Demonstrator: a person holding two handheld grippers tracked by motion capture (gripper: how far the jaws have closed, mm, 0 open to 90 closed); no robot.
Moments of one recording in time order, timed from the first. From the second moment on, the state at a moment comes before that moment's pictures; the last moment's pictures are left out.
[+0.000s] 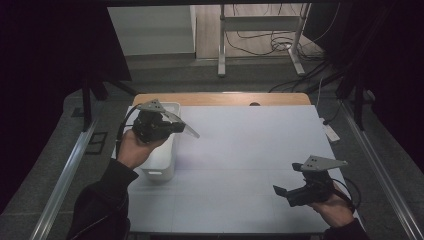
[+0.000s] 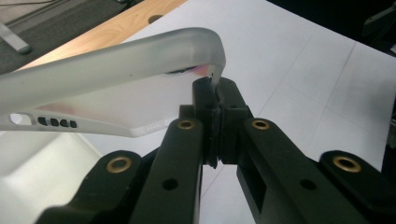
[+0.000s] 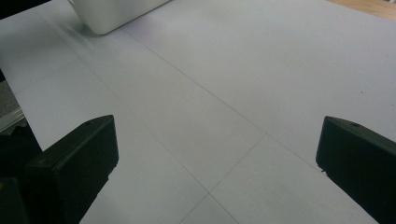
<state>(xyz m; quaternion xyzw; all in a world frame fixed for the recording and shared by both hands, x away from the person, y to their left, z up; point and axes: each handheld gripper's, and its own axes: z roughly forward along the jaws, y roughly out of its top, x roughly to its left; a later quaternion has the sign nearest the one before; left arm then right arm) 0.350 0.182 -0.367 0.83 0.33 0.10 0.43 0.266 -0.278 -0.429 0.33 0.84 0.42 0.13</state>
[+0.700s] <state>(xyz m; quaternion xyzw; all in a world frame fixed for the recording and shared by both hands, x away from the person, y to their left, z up) 0.368 0.205 -0.359 0.83 0.37 0.14 0.40 0.261 -0.300 -0.435 0.36 0.83 0.40 0.16</state>
